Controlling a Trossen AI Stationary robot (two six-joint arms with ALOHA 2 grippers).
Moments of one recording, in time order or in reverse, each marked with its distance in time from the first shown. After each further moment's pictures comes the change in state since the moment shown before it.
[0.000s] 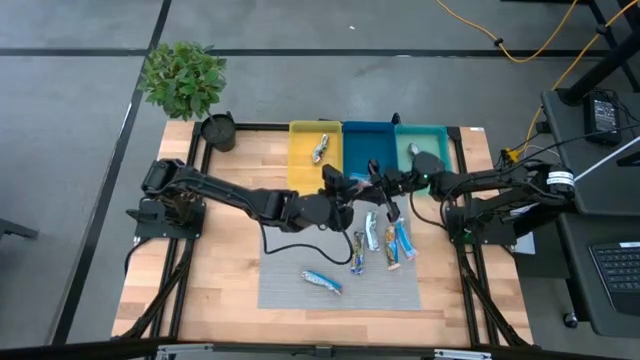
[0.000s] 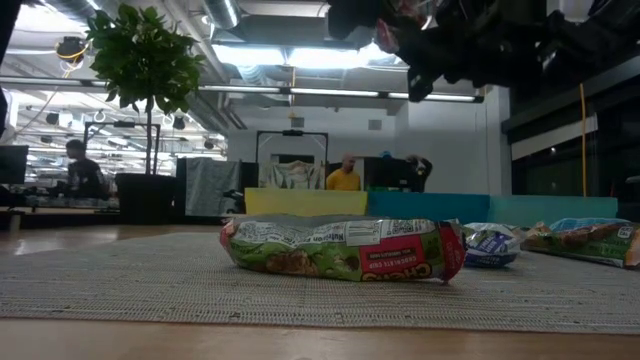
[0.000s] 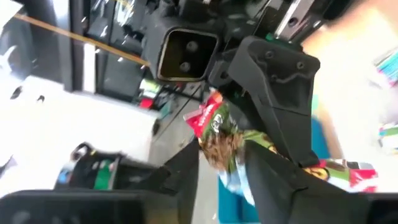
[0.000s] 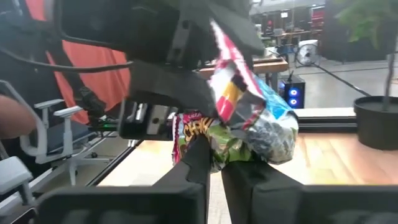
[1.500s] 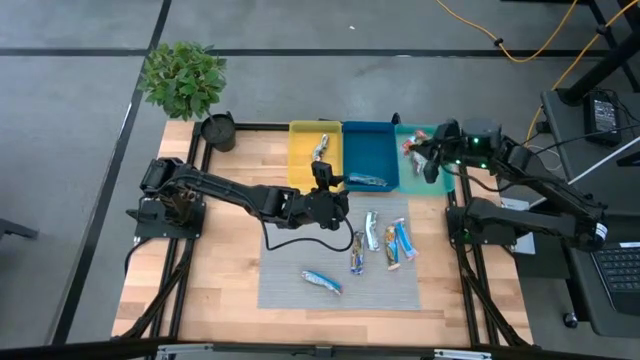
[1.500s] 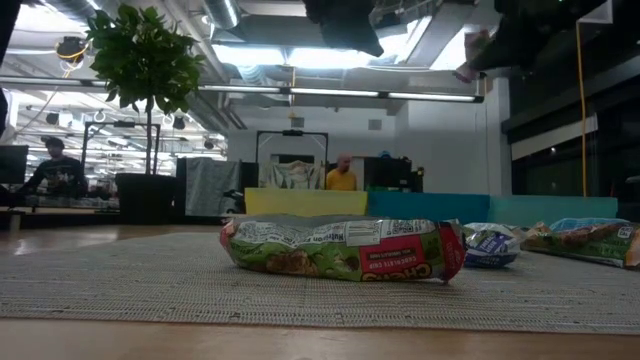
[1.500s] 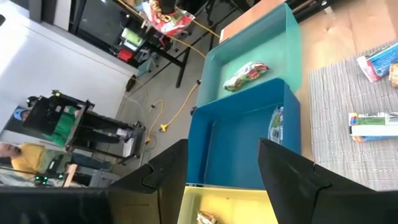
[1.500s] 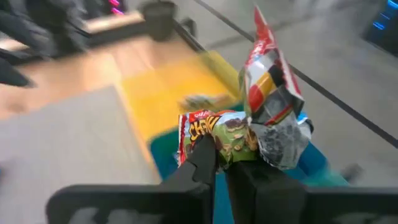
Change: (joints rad) left arm 0.023 -0.013 0.001 -0.200 -0.019 -0.377; right arm -0.329 -0.578 0.418 -1.537 0.477 -0.182
